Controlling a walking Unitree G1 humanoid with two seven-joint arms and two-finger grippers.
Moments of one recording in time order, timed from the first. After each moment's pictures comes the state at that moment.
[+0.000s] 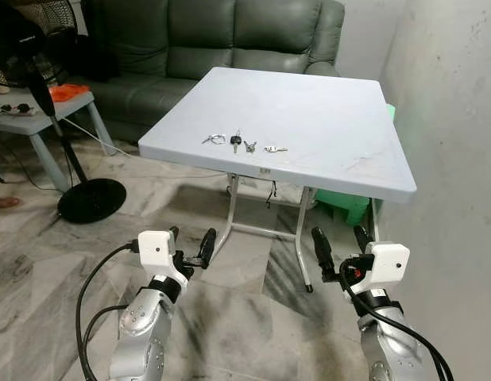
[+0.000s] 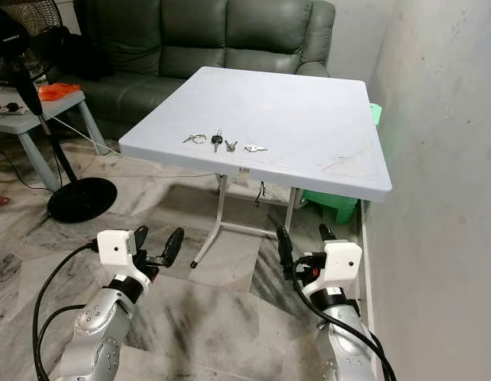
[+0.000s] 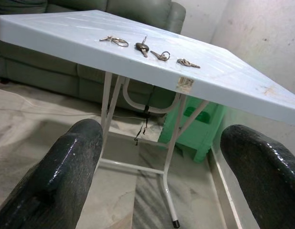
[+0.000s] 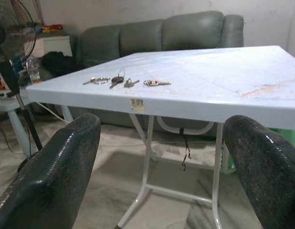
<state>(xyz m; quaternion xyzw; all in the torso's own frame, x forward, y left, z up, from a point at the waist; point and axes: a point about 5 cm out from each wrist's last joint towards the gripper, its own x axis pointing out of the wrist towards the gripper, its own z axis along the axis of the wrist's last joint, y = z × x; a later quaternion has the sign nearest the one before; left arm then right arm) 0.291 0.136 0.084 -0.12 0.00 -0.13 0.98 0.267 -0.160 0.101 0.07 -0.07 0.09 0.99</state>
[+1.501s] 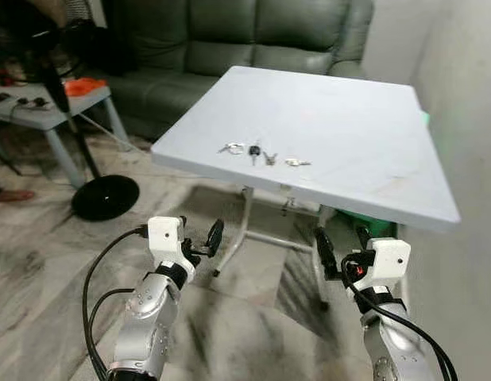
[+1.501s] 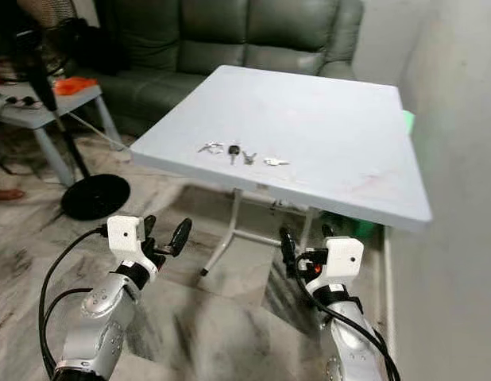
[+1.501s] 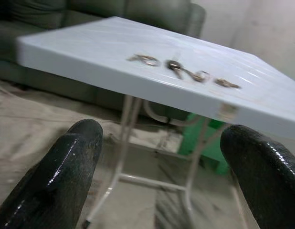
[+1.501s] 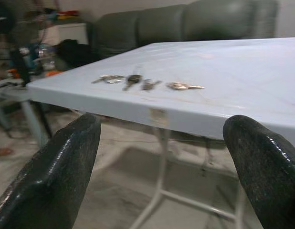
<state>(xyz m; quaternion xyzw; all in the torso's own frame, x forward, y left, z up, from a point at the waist) 0.304 0.130 0.098 -0.11 0.00 -0.14 0.98 0.271 -0.158 0.106 0.07 -0.07 0.09 0.99</state>
